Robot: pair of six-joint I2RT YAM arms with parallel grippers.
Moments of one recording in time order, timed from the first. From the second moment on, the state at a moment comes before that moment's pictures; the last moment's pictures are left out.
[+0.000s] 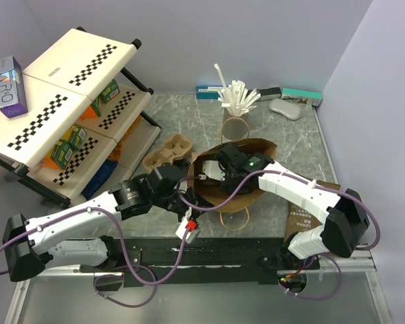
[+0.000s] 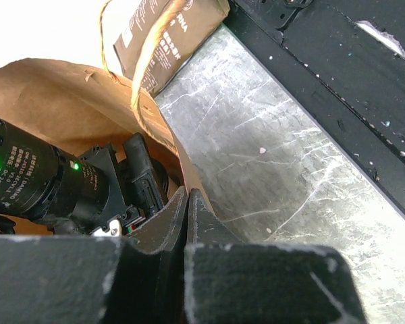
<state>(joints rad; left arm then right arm) -1.05 1.10 0.92 -0.38 0.62 1.28 0.79 1.41 1.10 -0.83 0.34 -0.80</state>
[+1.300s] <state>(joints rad) -1.03 1.10 0.90 -0.18 0.63 1.13 0.75 1.34 1.17 -1.00 0.20 -0.67</state>
